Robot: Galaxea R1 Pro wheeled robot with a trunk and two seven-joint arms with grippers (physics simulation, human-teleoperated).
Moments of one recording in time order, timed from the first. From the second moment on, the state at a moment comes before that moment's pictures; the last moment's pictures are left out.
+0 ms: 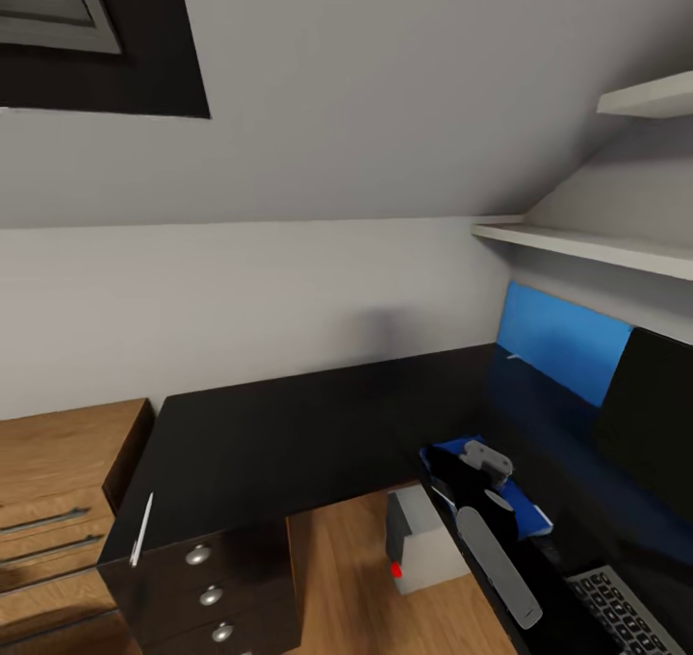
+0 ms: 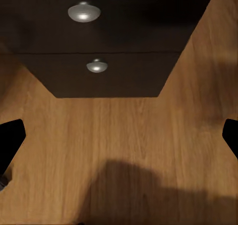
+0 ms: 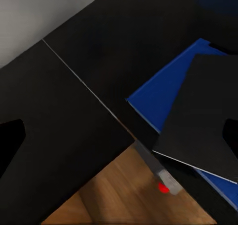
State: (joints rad) left arm 0.01 0.00 -0.35 -0.84 0.44 -0.04 0.46; right arm -0.39 -0.10 0.37 -1.34 -0.79 0.24 -0.67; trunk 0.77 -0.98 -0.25
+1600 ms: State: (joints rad) left arm 0.01 0.01 -0.33 -0.80 0.45 -0.04 0.46; right arm -0.39 -0.10 0.50 -1.38 -0.79 0.20 -0.70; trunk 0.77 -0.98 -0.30
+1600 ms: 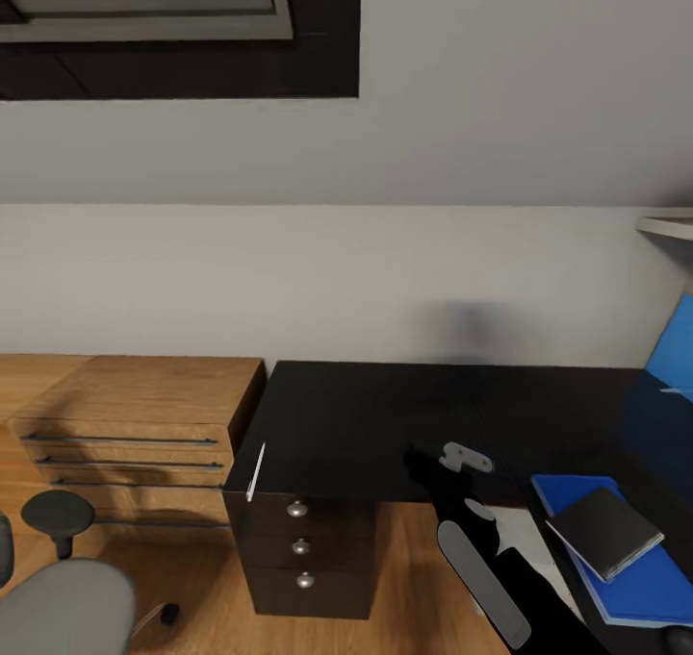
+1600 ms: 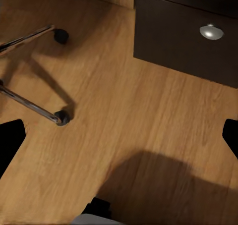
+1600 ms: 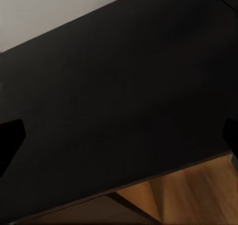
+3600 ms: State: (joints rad) left arm 0.01 0.01 -0.17 -1.02 0.47 0.00 0.46; right arm -0.39 -0.10 0.52 -1.37 -0.79 0.21 -0.69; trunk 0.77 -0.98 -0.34
